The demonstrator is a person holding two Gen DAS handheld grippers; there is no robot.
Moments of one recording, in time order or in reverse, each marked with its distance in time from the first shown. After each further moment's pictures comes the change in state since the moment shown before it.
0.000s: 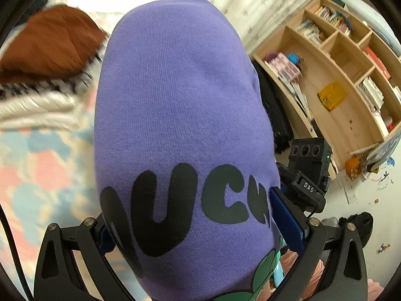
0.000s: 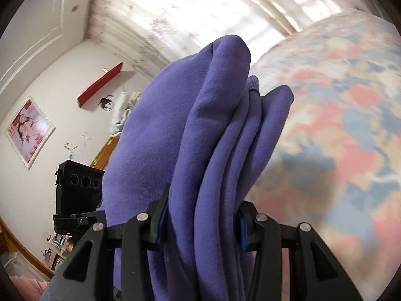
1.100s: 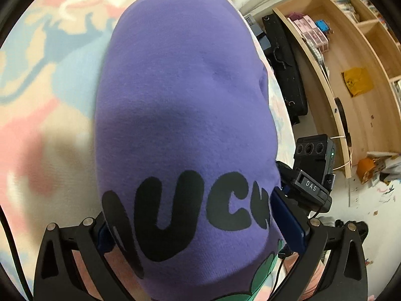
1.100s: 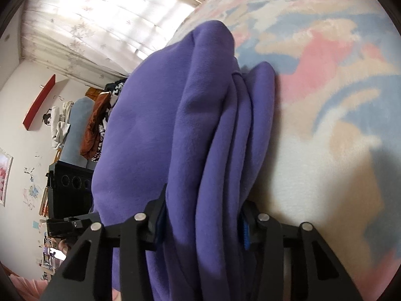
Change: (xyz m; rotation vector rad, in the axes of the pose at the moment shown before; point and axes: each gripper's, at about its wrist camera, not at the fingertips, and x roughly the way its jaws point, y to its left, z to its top) left arm 0.308 0.010 -0.055 -0.135 0.275 -0.072; right arm -0.072 -0.232 -0.031 0.245 0.129 -0.254
